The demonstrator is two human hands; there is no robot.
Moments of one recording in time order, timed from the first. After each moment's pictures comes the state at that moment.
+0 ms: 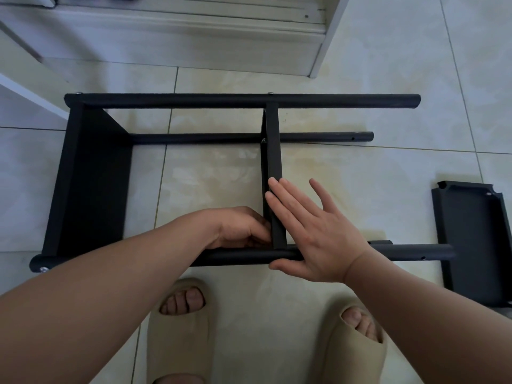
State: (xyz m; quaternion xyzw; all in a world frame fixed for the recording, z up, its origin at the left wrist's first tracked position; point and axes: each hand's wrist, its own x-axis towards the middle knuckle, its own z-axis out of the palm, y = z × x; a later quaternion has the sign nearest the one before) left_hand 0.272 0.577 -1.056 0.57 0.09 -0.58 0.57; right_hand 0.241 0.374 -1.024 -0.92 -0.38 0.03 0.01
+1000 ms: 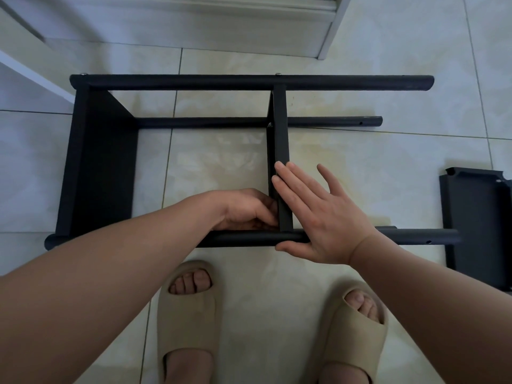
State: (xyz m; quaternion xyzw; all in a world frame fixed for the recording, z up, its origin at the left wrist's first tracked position) left_hand 0.275 0.576 -1.047 0.57 0.10 -0.58 0.57; right_hand 0.242 0.374 -1.024 -0.92 -0.38 0.04 0.02
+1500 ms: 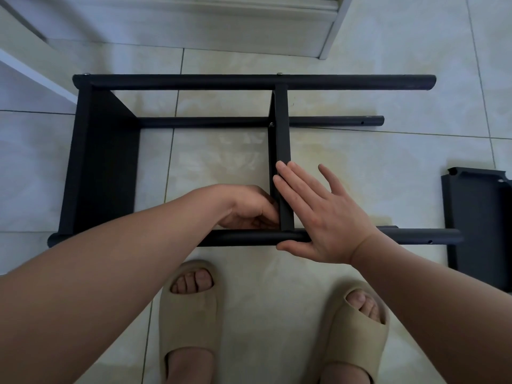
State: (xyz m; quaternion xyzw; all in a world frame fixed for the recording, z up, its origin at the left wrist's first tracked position) left_hand 0.282 0.573 -1.044 0.59 0.11 -0.60 0.53; right_hand 0.243 0.375 -1.023 -0.93 -0.38 0.04 0.03
